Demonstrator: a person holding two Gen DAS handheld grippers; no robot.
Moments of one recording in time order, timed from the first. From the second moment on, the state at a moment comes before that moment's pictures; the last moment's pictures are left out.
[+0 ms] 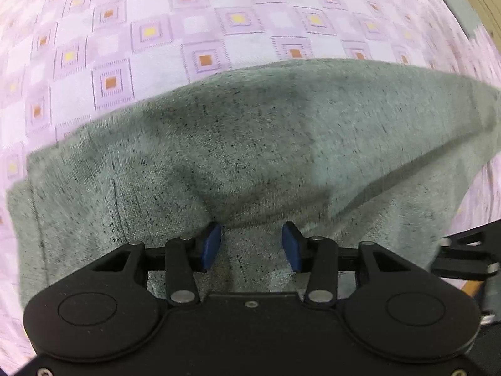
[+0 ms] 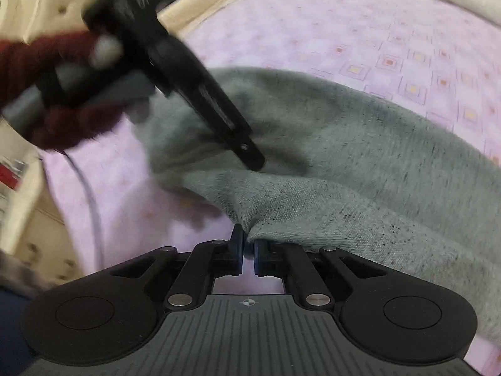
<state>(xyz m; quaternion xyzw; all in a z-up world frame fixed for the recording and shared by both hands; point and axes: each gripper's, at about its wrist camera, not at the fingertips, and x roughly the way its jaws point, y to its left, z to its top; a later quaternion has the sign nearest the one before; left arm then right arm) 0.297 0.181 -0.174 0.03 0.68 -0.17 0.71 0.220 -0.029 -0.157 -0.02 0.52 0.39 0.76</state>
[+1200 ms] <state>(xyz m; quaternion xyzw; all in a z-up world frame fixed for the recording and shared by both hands) 0.213 0.093 -0.207 0.13 0.64 -0.14 0.75 0.159 -0.363 -0.129 0.28 0.45 -0.13 0.84</state>
